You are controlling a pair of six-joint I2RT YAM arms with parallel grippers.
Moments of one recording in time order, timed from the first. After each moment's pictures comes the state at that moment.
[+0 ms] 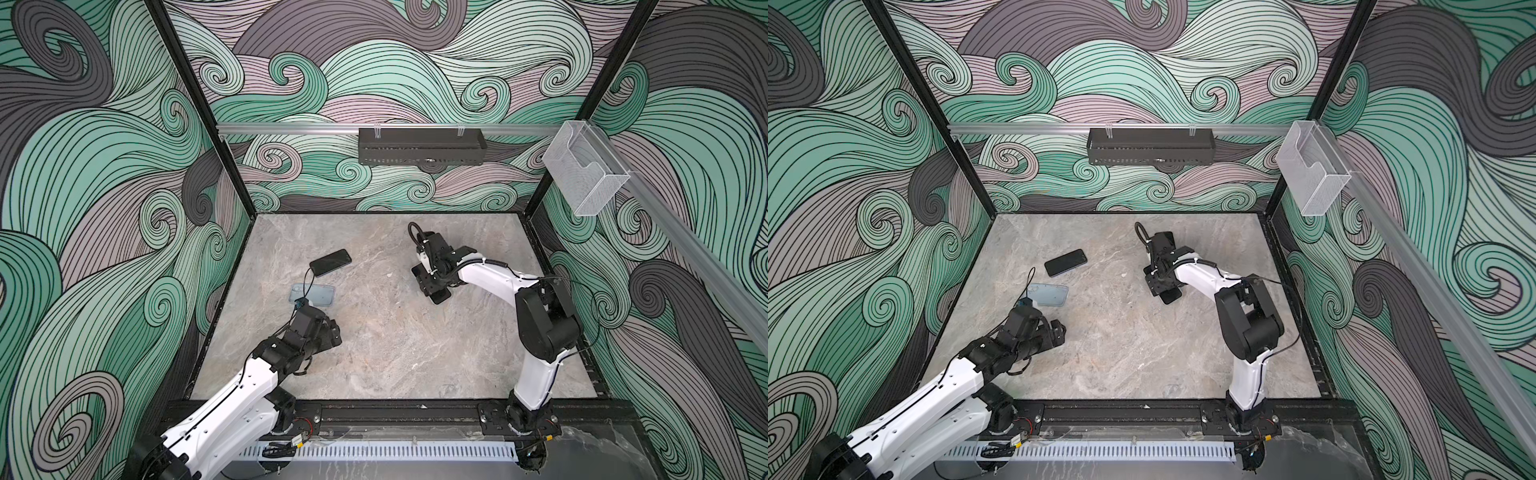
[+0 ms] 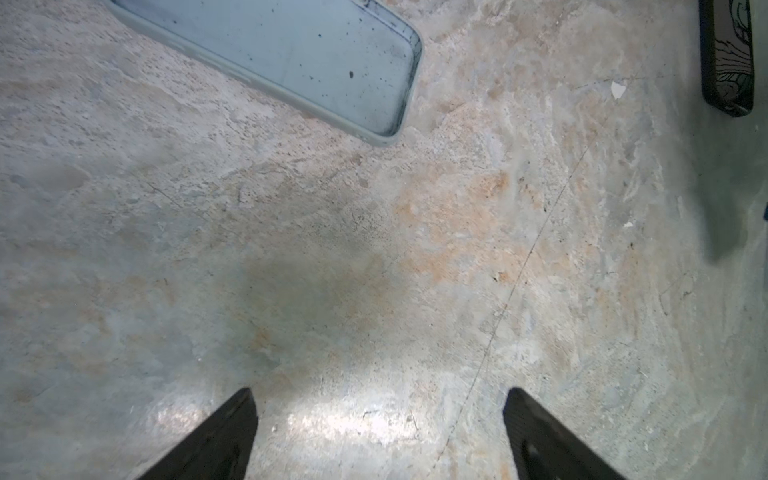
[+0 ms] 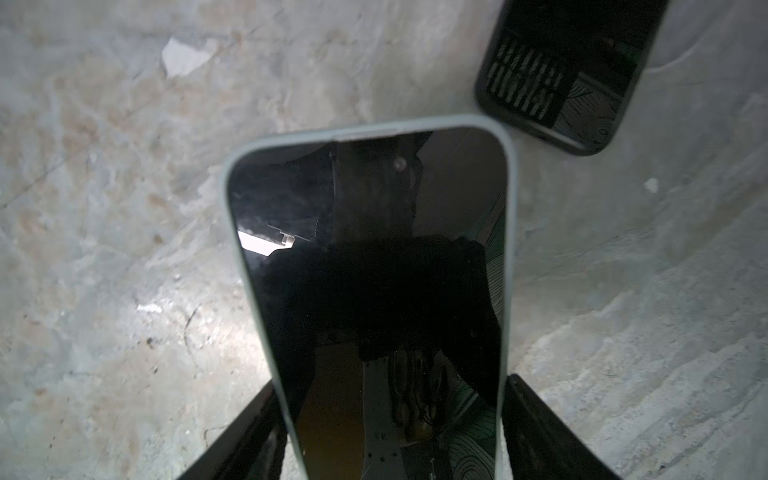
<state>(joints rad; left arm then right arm) -0.49 0.78 0.40 -0.57 -0.13 -0.75 0.48 1.86 1.35 -0.69 0.11 -0.01</state>
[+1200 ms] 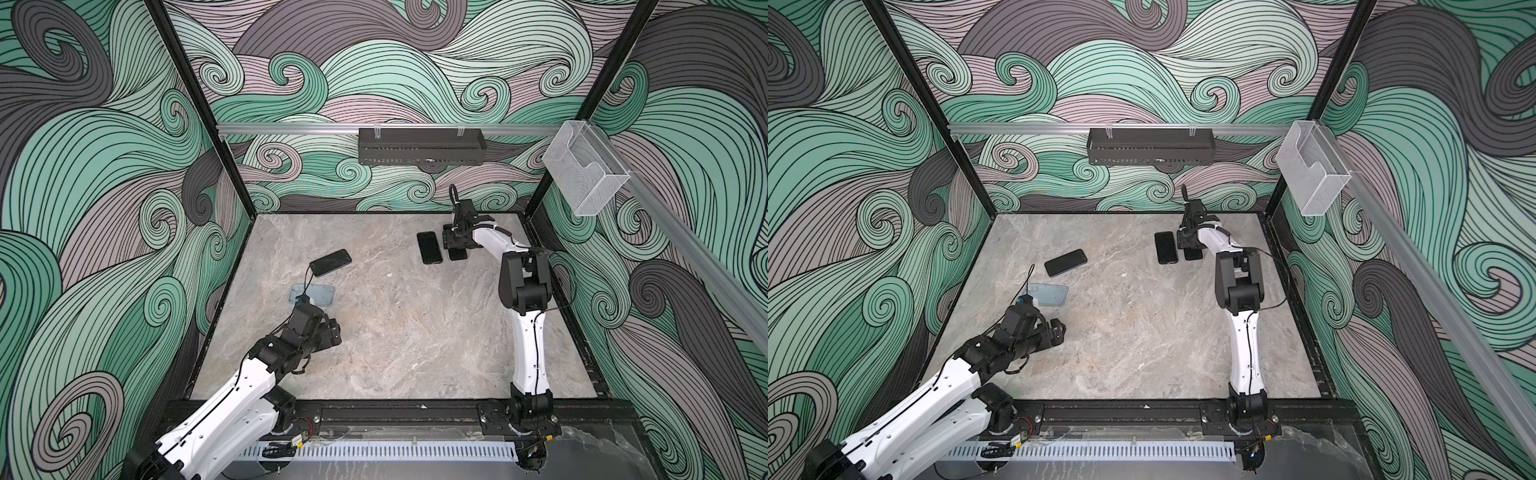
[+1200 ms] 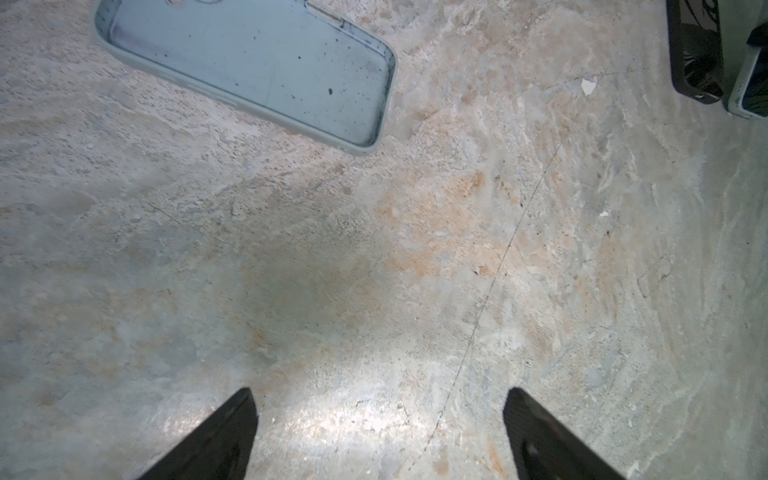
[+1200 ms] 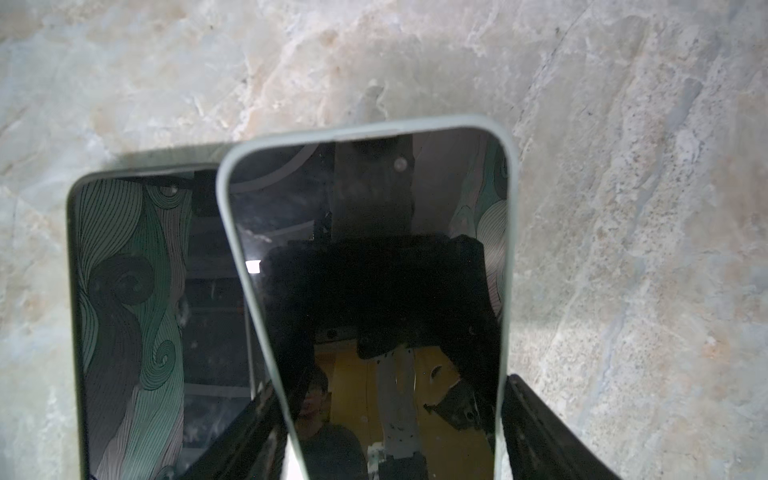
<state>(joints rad) -0.49 0.75 0.44 -0.63 -0.12 -0.70 0.17 2.36 1.97 -0.68 0.11 0.07</state>
